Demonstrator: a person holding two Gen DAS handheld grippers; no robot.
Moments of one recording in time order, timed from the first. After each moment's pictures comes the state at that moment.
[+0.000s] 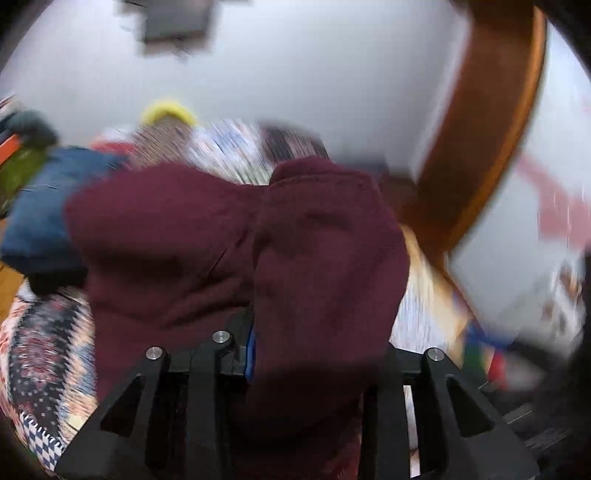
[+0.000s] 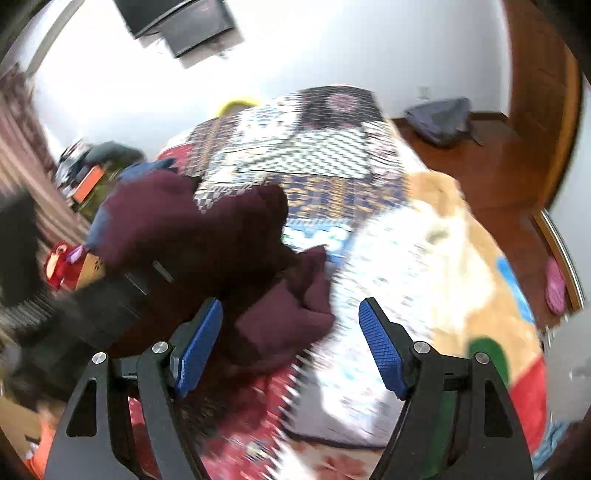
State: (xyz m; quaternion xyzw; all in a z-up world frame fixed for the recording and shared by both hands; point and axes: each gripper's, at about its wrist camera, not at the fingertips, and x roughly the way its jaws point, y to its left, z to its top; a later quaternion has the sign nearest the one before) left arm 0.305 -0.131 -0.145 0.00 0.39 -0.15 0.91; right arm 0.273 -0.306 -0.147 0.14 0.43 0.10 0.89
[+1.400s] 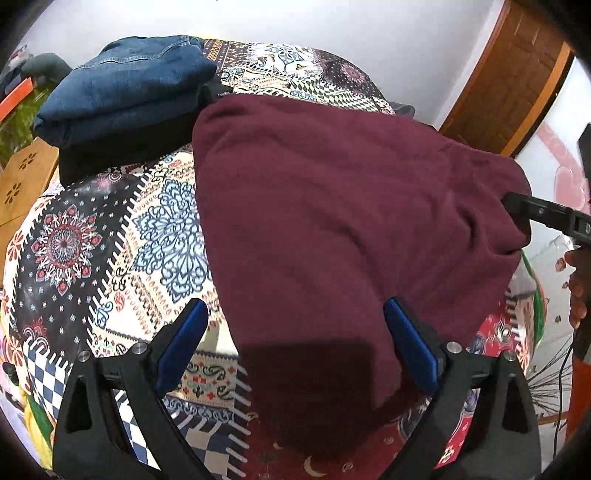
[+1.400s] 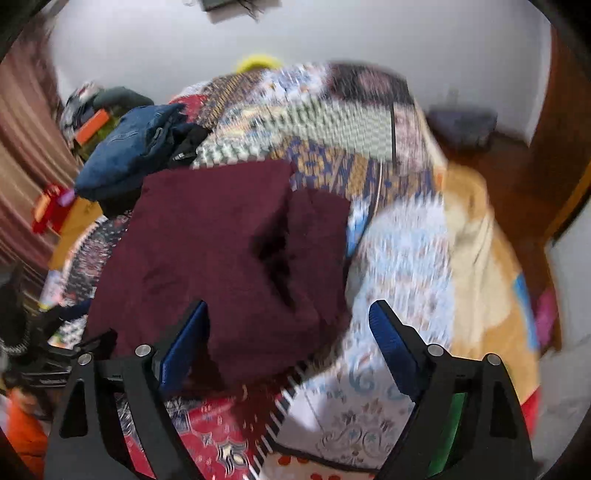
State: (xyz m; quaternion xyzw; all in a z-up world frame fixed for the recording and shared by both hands) left arm 0.249 0.006 -0.210 -0.04 0.47 -0.11 0.88; right arm 0.285 -0.277 -0.178 0.06 0.48 0.15 0.86
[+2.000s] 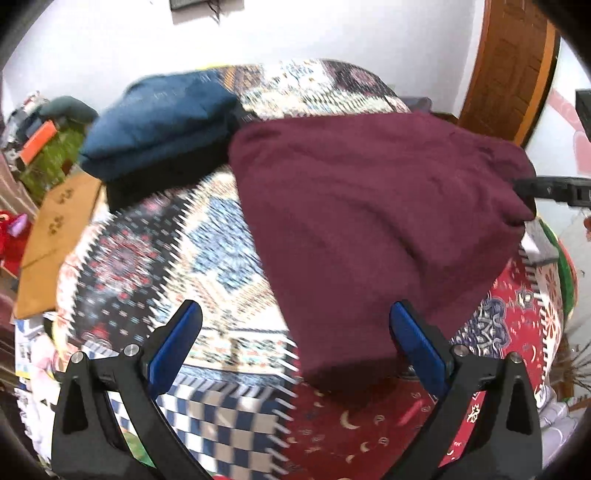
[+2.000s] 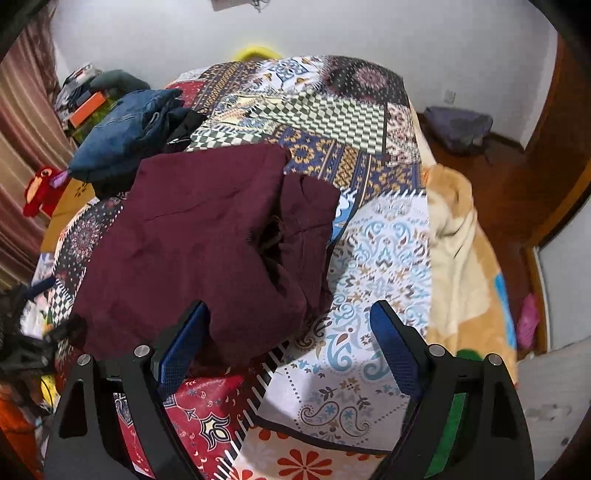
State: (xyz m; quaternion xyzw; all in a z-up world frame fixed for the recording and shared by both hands) left arm 0.215 0.010 -0.179 0.05 0.43 -0.05 0.90; right arm 0.267 -0.267 -0.154 -0.01 0.48 0.13 0.87
